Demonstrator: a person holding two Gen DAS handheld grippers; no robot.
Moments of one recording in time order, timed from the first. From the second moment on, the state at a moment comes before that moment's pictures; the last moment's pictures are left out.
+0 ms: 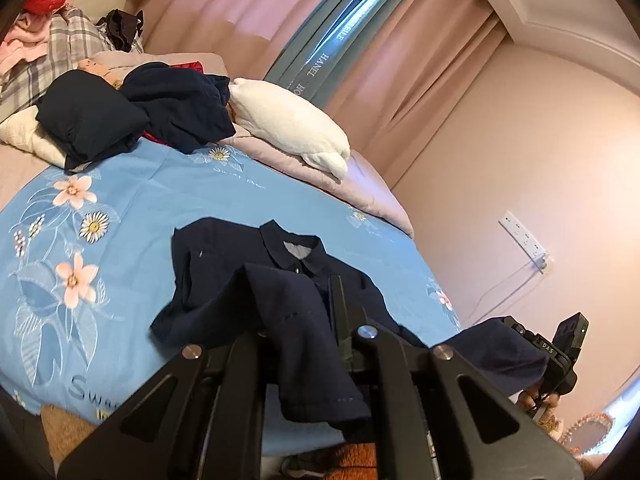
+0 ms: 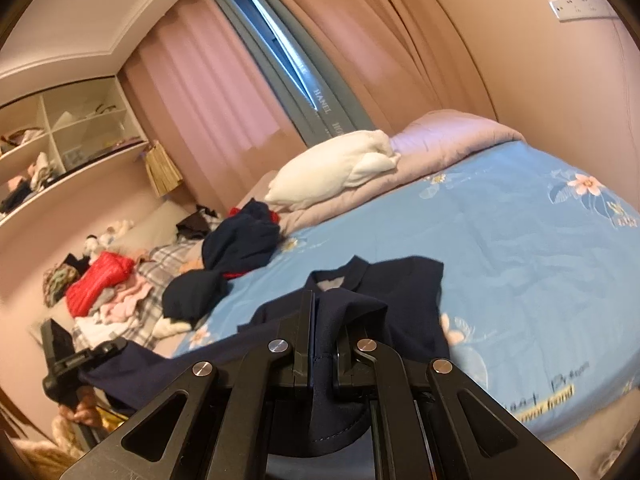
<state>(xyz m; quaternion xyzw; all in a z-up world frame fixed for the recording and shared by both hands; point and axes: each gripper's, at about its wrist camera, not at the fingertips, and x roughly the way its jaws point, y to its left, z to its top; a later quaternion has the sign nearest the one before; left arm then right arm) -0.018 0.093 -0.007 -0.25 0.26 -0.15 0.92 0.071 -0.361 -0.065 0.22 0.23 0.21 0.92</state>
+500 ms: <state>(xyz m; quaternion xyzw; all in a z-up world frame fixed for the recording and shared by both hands) 0.095 0.090 -0.010 -0.23 0.29 -0.12 0.92 0.141 -0.352 -0.064 0.21 0.24 0.18 0.93</state>
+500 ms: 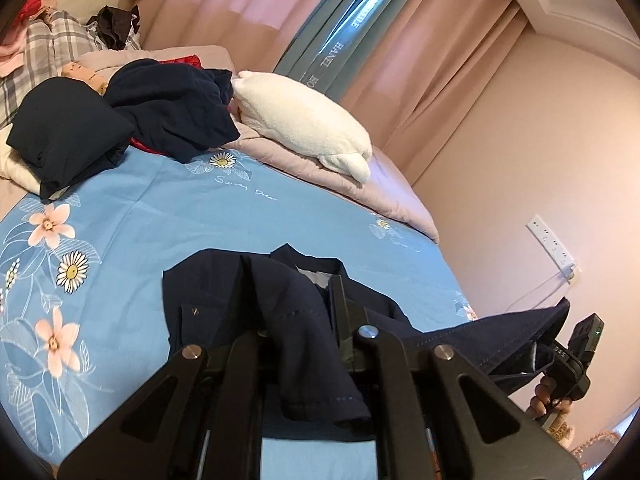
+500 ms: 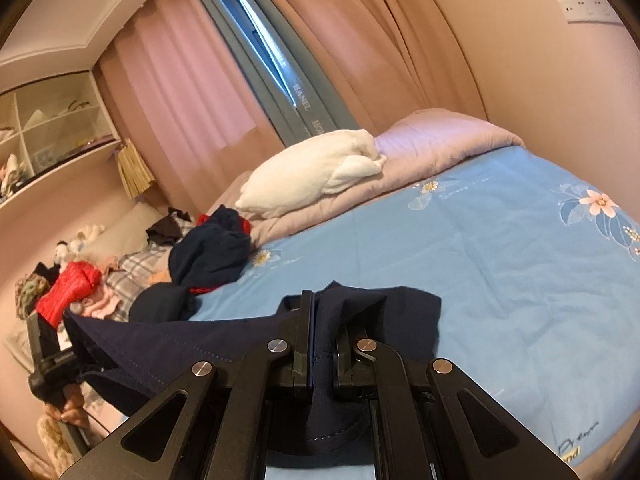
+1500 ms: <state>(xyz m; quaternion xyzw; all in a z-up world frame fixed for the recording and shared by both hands) 0.291 0.102 -0.119 -0.23 0.43 -0.05 0.87 0.300 -0.327 -0.127 0.20 0.38 0.12 0.90</state>
